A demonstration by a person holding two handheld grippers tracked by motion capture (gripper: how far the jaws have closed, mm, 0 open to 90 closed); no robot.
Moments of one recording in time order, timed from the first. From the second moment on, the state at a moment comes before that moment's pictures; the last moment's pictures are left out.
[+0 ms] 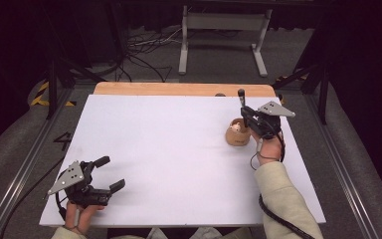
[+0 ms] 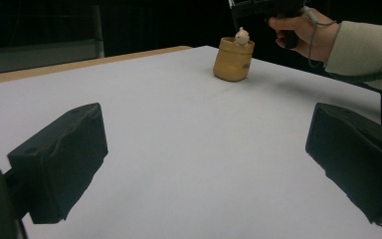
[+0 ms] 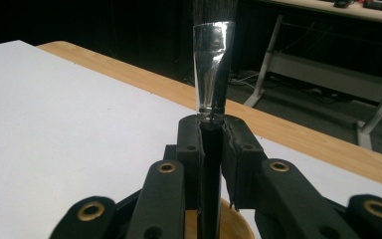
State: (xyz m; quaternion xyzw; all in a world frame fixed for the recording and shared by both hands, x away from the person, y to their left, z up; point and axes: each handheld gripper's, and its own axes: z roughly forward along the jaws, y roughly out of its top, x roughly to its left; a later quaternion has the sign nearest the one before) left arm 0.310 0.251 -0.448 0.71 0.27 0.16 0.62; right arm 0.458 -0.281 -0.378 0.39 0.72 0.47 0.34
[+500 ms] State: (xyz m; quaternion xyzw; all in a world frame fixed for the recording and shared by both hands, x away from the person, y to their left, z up) left arm 0.309 0.251 -0.448 0.71 0.27 0.16 0.62; right arm 0.459 -0.286 -0.398 0.41 0.72 0.47 0.31
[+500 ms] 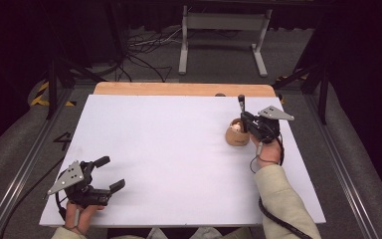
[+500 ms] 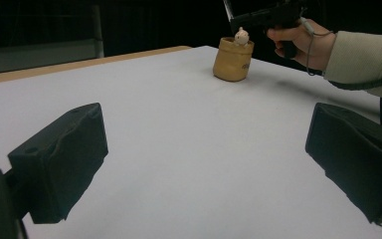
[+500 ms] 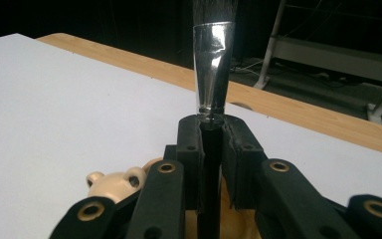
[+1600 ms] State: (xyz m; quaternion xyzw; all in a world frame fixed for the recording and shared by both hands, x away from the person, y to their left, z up) left arm 0.312 0.247 -0.448 0.72 0.27 0.15 0.62; right arm 0.432 -0.302 -0.367 0.41 0.70 0.51 0.27
